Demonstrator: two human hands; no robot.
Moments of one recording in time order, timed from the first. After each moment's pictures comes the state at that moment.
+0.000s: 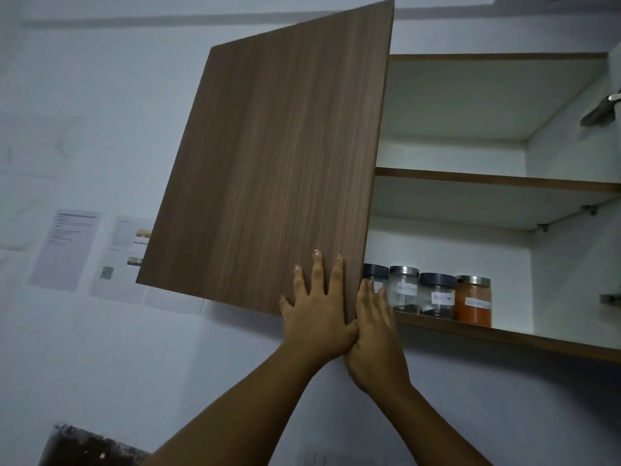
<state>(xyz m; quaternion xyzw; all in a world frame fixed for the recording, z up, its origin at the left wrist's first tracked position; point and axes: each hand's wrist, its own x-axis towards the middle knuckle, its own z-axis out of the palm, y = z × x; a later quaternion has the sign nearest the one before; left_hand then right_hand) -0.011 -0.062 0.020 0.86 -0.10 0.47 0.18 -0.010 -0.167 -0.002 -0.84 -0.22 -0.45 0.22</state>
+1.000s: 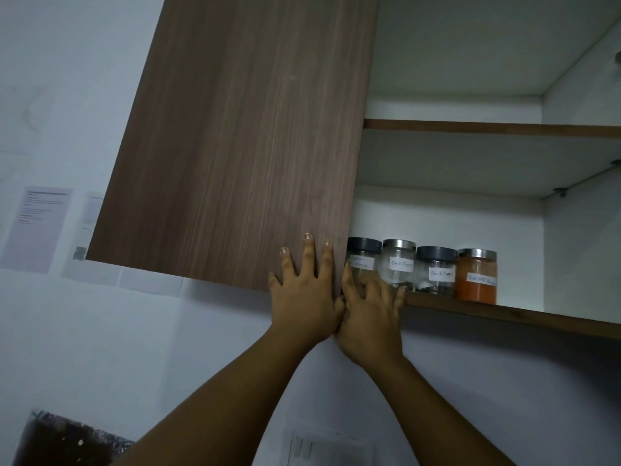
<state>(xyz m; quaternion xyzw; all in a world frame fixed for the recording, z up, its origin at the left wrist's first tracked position) 0.065 -0.090 0.011 0.88 -0.06 0.47 0.09 0.080 -0.204 -0.006 -0.84 -0.14 -0.51 0.09</state>
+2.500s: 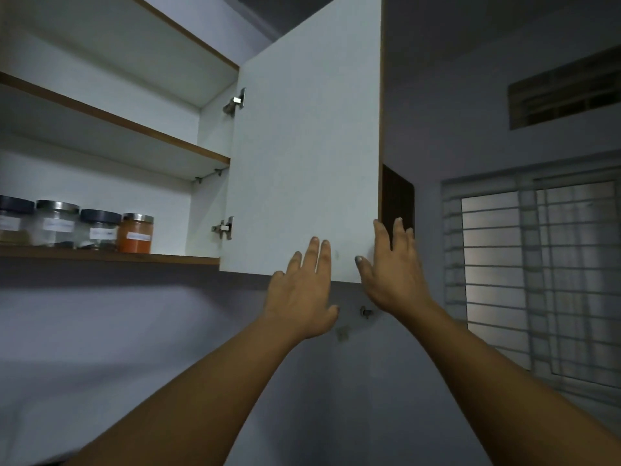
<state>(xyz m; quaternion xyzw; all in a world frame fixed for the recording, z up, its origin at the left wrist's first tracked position) -0.303 -0.384 -0.003 0.72 -0.54 0.39 0.19 -0.422 -0.481 0.023 -0.79 0.32 -0.52 -0.07</state>
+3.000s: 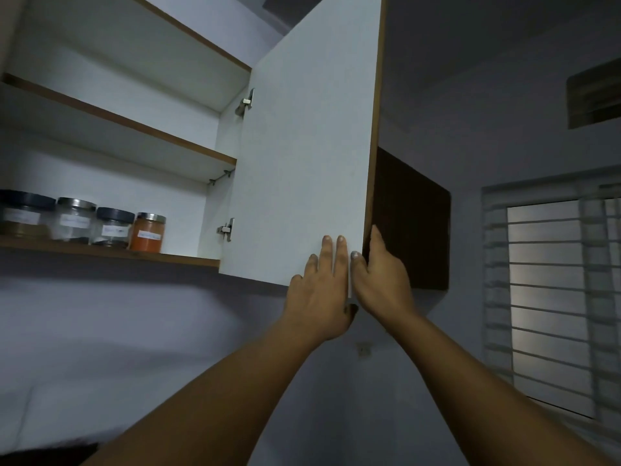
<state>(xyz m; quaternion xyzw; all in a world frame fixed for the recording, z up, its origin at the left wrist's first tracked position) -0.331 -0.470 0.008 0.73 -0.50 0.39 0.25 -0.415 -0.534 0.034 -0.80 0.15 -0.57 0.10</state>
